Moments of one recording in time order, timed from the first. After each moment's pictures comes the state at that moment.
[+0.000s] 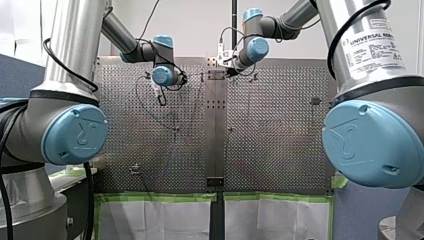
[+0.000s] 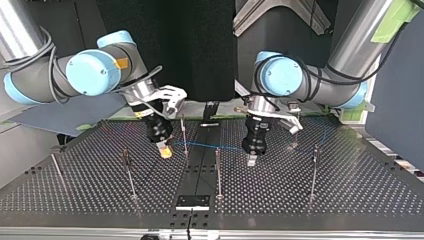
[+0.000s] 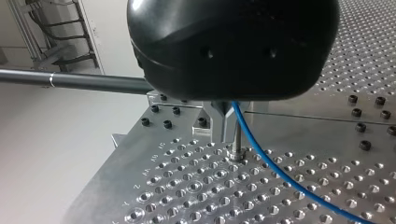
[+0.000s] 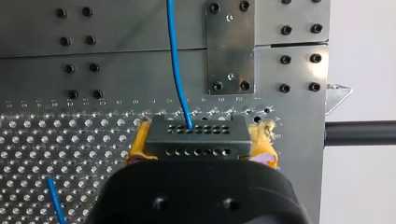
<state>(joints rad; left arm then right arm) -0.23 -1.74 -1.70 -2.66 -1.65 -1.81 2.18 -1.24 1.29 0.02 1.47 1.65</state>
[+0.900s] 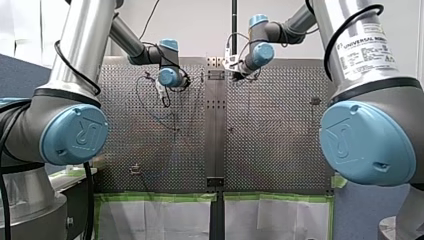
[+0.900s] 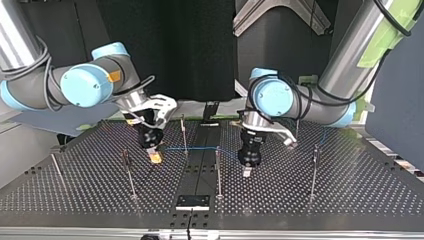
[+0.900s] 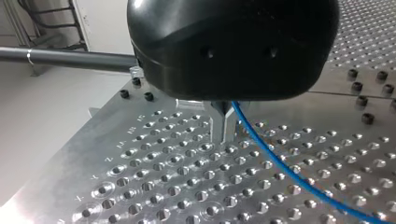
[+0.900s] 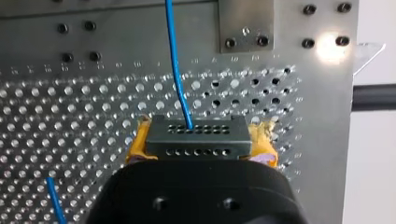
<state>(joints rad) -0.24 -1.85 -1.56 -2.72 -1.66 -1.81 2.12 -1.20 1.27 0.02 1.45 1.66</state>
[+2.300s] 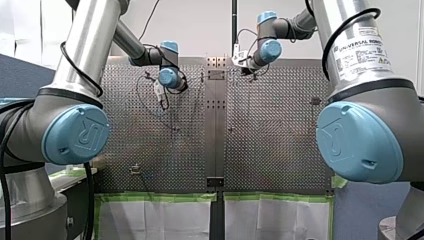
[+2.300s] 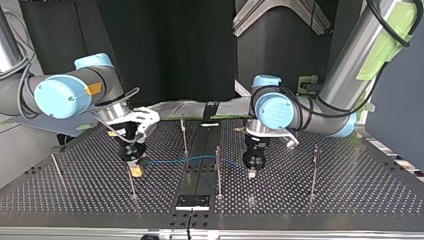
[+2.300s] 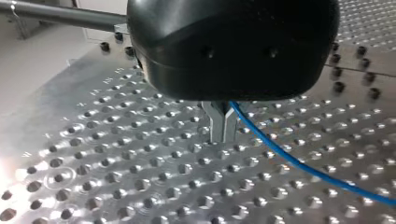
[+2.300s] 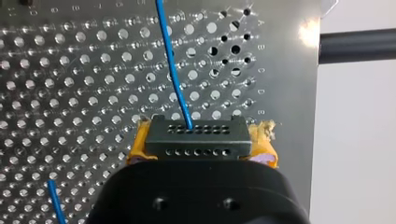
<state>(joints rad) -0.22 -1.90 -1.50 -2.84 -1.68 -1.85 2.05 -1.20 1.21 0.02 1.43 1.66</state>
